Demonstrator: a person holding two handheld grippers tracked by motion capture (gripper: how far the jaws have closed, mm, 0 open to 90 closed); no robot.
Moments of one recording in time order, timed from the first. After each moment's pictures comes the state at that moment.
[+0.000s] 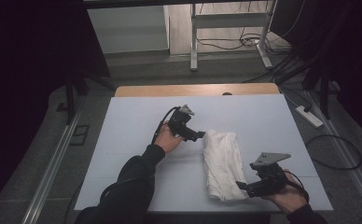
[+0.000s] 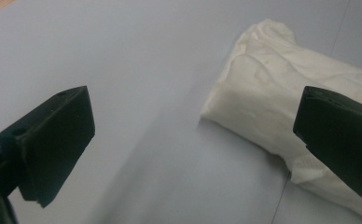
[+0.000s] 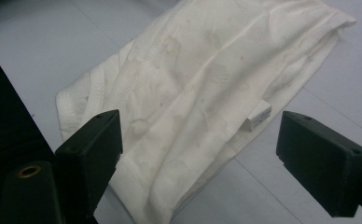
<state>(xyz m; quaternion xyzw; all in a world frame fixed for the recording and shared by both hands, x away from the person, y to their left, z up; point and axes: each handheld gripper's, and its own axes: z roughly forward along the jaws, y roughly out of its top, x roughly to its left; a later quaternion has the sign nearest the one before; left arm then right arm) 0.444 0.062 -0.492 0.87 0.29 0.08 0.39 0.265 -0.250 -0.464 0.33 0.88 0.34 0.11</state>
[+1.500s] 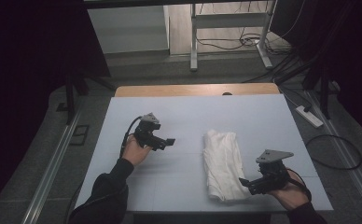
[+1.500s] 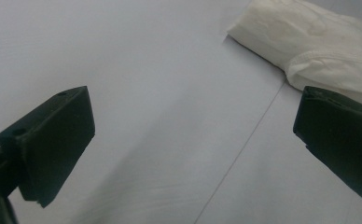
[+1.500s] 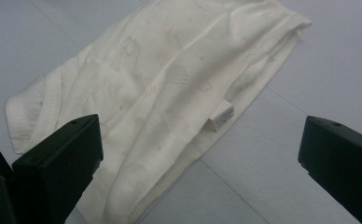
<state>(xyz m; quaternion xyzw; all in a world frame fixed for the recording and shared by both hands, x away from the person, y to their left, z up) 0.394 0.163 -0.495 0.84 0.34 0.06 0.41 0.274 -0.259 -0.468 0.34 0.87 0.33 0.15</state>
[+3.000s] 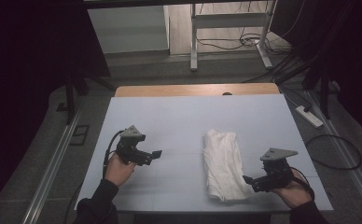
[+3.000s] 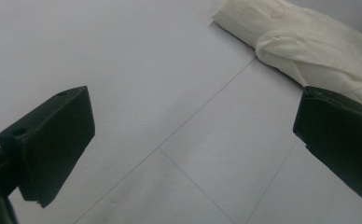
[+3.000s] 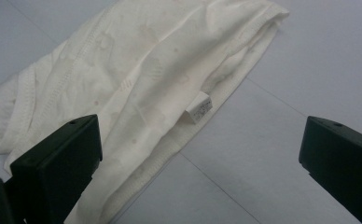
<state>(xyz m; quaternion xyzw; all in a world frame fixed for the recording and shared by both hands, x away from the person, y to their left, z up) 0.323 0.198 -0.480 0.82 0.38 0.09 0.42 0.280 -0.271 -0.470 0.36 0.86 0.33 0.15</state>
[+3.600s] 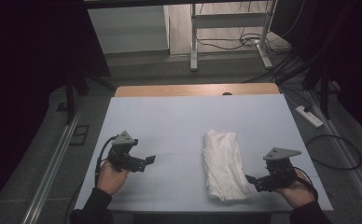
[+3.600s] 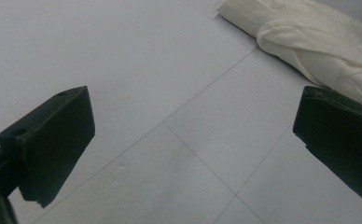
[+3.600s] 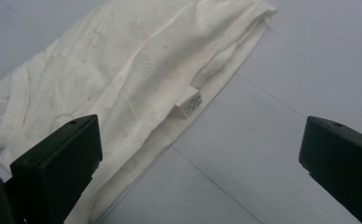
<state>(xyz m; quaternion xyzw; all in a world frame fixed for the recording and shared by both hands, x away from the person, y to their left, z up) 0.296 0.211 -0.475 0.81 0.39 0.11 0.42 0.279 -0.278 -0.467 0.37 0.86 0.33 0.15</state>
